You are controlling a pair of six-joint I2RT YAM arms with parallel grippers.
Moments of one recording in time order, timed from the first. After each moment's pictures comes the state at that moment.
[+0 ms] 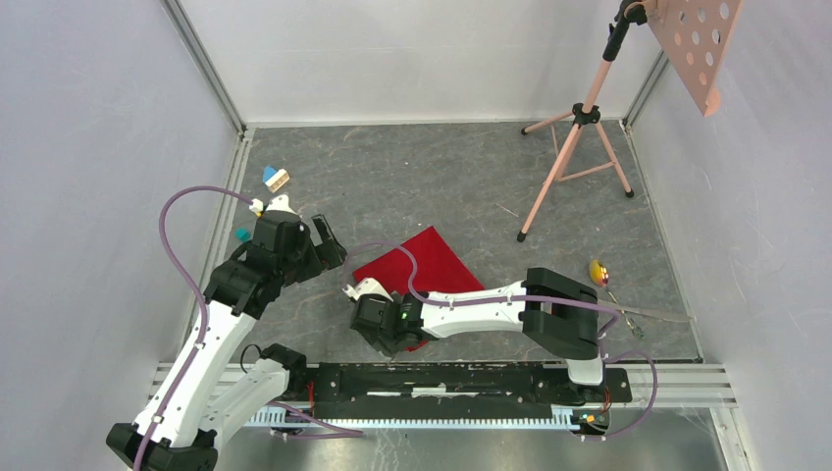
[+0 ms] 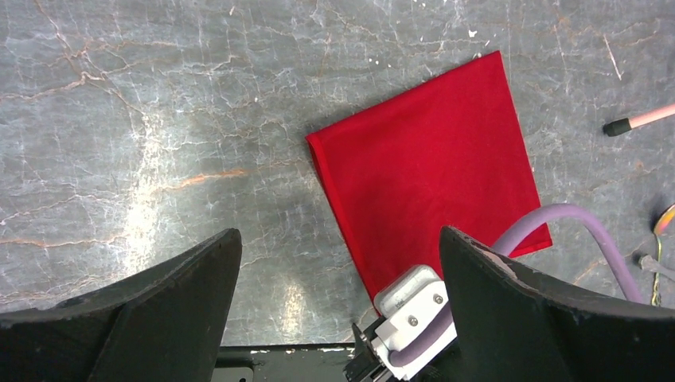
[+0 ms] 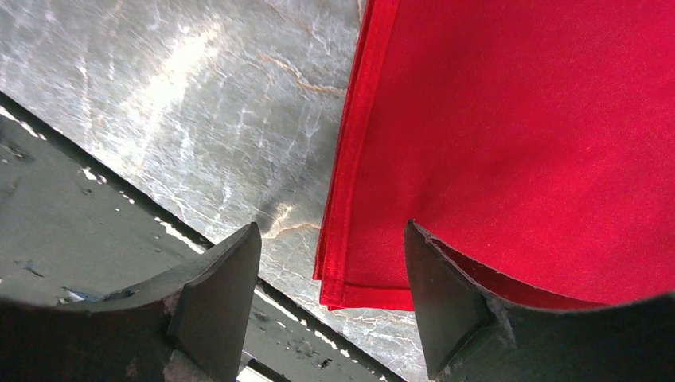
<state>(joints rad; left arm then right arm) -0.37 0.79 0.93 -0.90 -0.15 -0.66 1.38 1.93 1.31 -0.56 0.28 0.52</state>
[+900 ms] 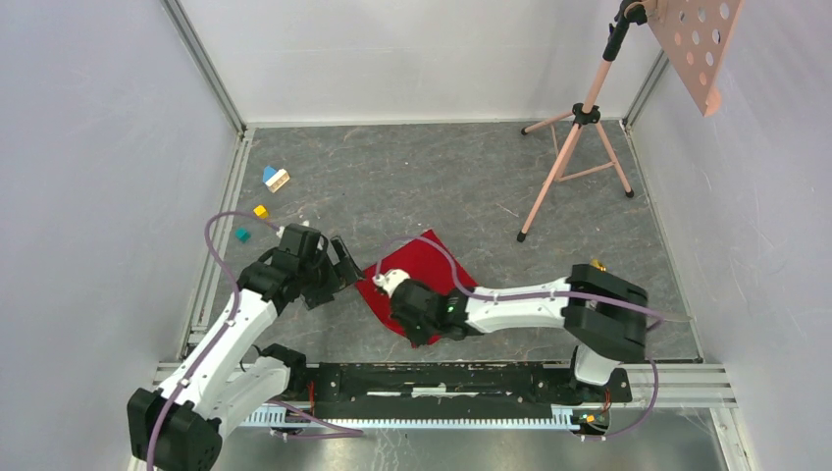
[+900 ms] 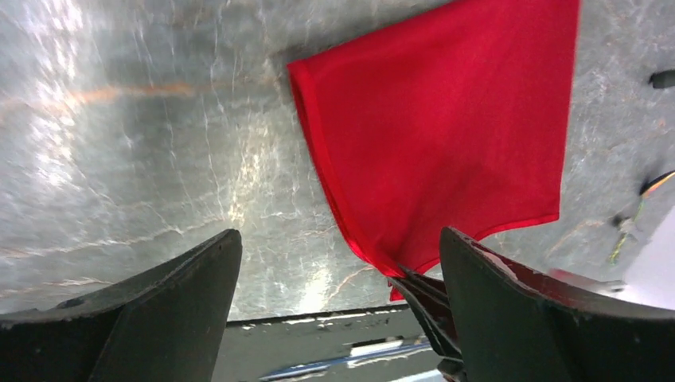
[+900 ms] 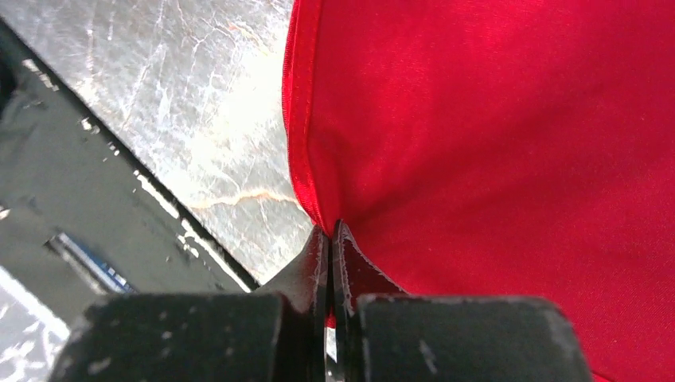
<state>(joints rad) -0.35 0.87 0.71 -0.79 0.05 -0.78 1.29 1.75 1.00 -0.25 0.15 0.44</state>
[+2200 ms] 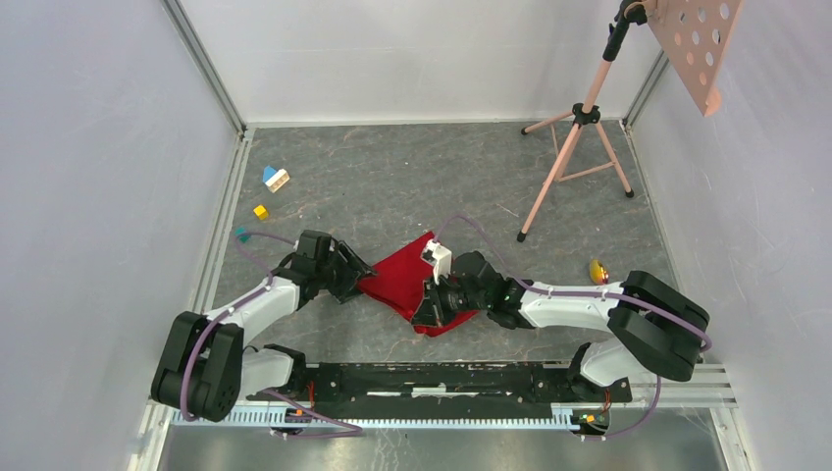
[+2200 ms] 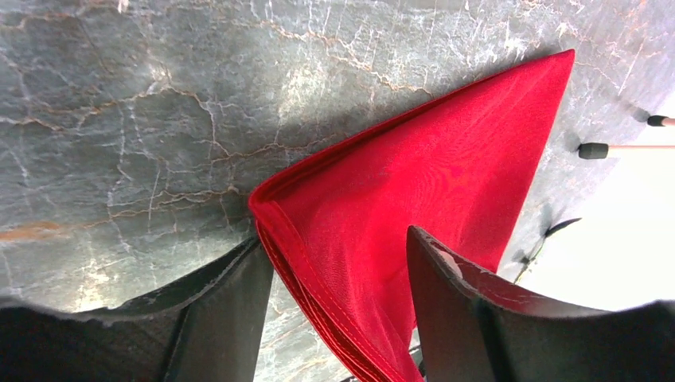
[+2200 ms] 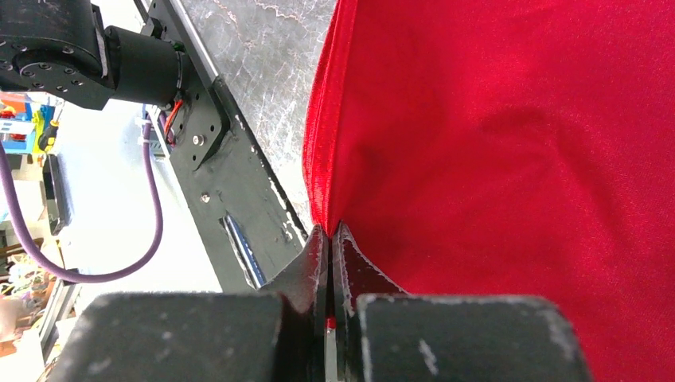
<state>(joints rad) -0.28 1.20 0.43 -0.14 0.24 -1.04 1.01 1.44 0.58 0.30 -0.34 0.59</state>
